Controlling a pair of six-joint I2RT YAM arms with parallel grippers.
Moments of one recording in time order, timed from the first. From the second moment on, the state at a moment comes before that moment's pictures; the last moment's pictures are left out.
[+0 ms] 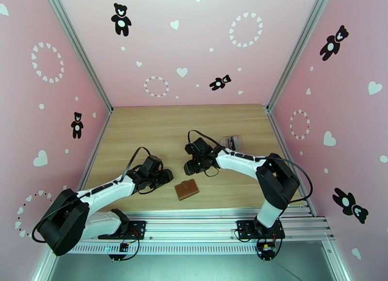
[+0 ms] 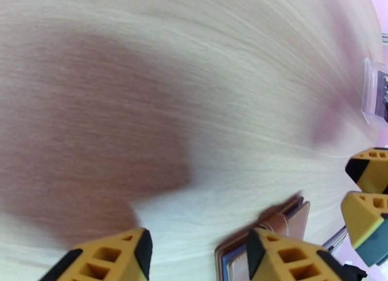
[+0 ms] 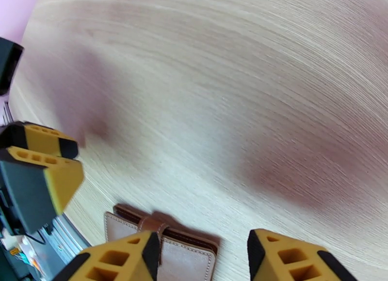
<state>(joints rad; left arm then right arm) -0.60 1.21 0.50 -0.28 0.18 -0.98 0.79 1.73 1.09 -0.50 -0.24 0.34</state>
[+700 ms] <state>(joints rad) -1.11 1.28 0.47 -0.18 0.20 -1.08 0.79 1.85 1.22 -0.55 -0.33 0.30</state>
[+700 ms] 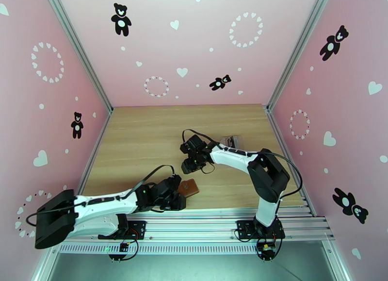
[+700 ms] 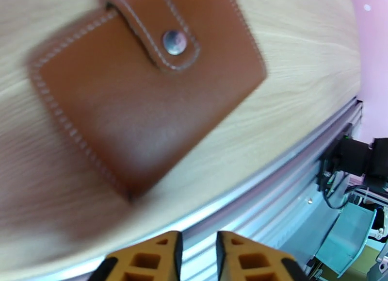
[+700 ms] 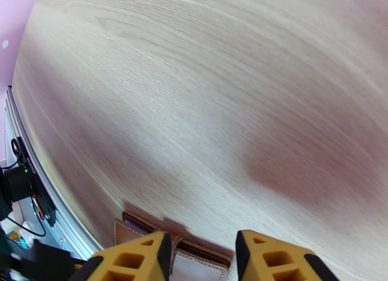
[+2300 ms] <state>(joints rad) -0.87 1.38 0.52 -0.16 0.15 -1.00 0.96 1.54 0.94 -0.55 -0.02 0.61</state>
